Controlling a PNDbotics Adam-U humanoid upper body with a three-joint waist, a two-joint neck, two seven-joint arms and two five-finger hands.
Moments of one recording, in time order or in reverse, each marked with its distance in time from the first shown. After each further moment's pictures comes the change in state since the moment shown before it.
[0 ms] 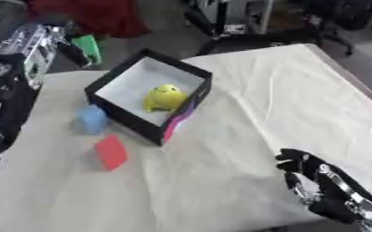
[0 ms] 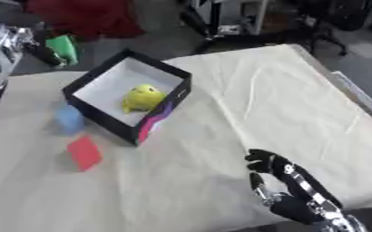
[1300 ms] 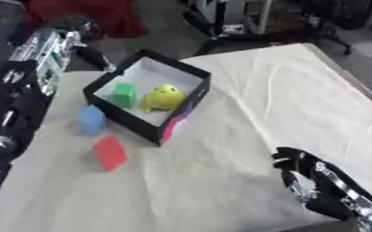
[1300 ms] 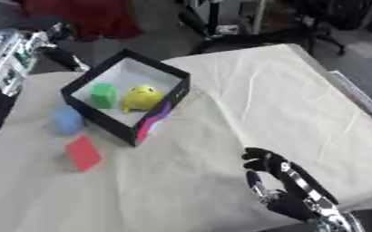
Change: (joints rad) left arm 0.095 0.156 -0.008 -0.094 0.099 -0.078 -0.017; right arm 0.002 0.000 -0.013 0.006 0.001 0.003 -0.009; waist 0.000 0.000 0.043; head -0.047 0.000
